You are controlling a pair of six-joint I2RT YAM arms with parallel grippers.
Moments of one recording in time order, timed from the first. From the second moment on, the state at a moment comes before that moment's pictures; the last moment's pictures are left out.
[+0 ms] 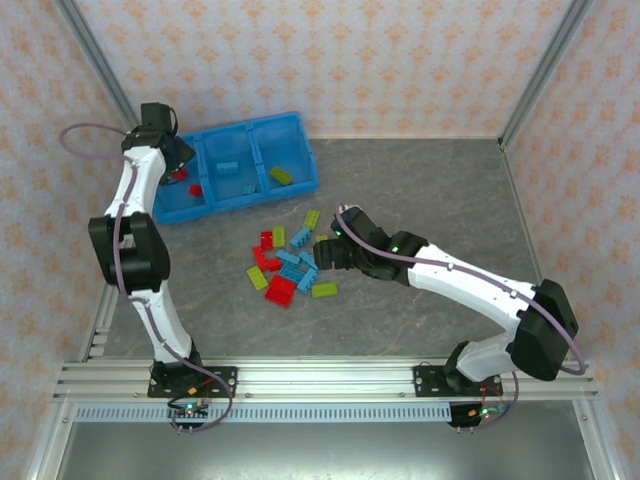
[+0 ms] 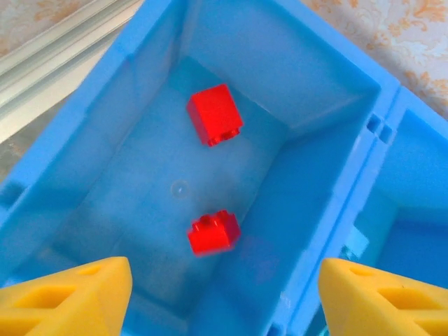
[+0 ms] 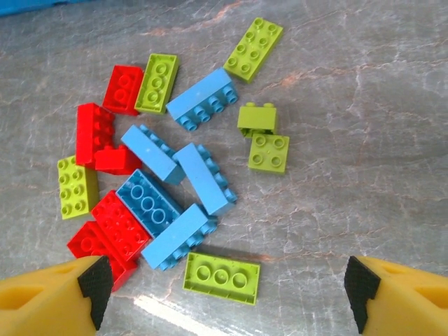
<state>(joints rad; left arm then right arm) 0.20 1.88 1.75 -0.82 -0.12 -0.74 0.88 1.38 1.09 -0.58 0.18 0.59</state>
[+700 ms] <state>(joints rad) -0.38 0.99 1.20 -0.97 0.00 -0.15 0.72 2.09 1.66 -0.60 0.23 0.71</state>
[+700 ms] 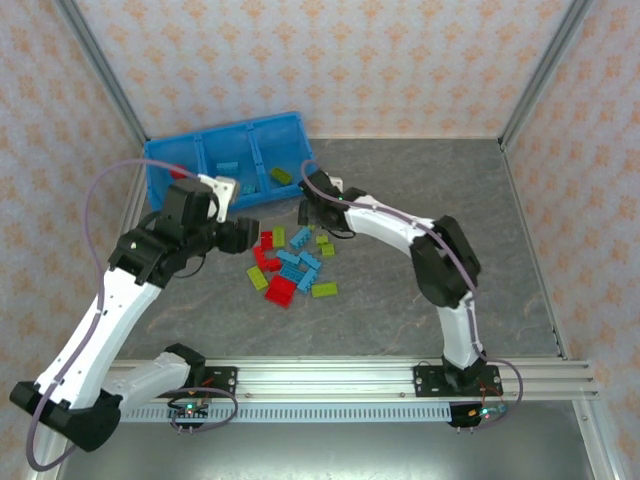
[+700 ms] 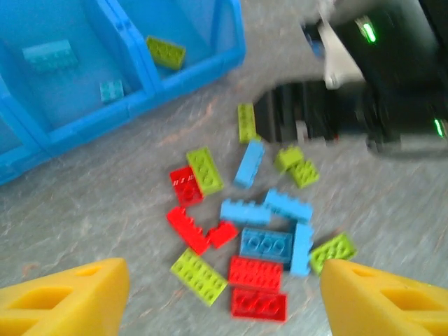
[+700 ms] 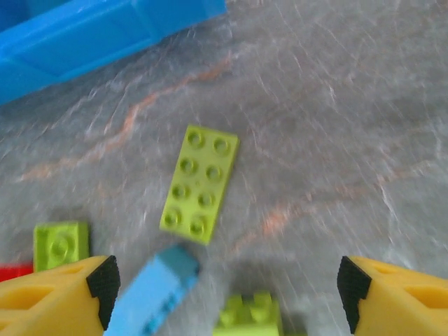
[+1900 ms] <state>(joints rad) -0.38 0.76 0.99 -0.82 0.40 0.05 0.70 1.81 1.45 -0.27 0.14 0.43</state>
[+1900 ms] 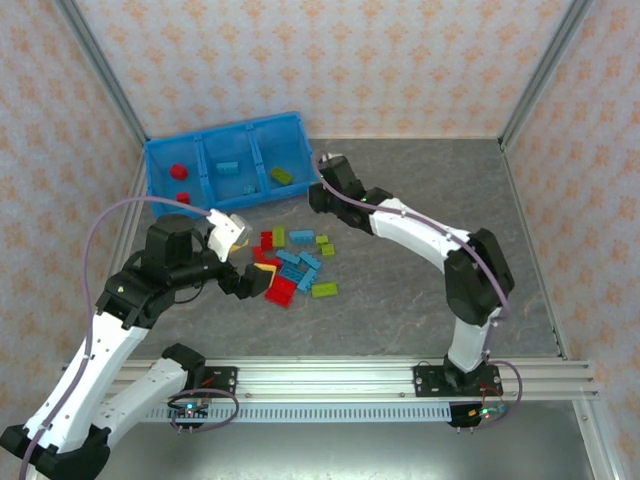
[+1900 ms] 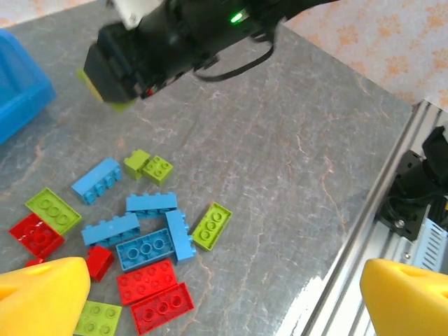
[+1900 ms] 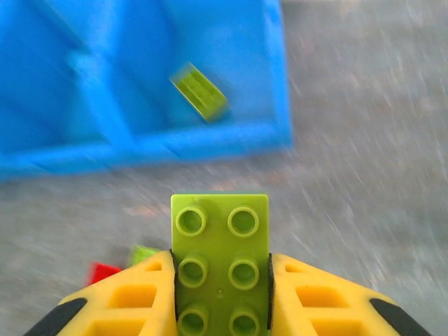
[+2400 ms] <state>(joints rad) -0.38 0.77 0.99 -0.82 -0.09 -0.02 0.68 2.46 2.19 -0.19 0.18 0.26</state>
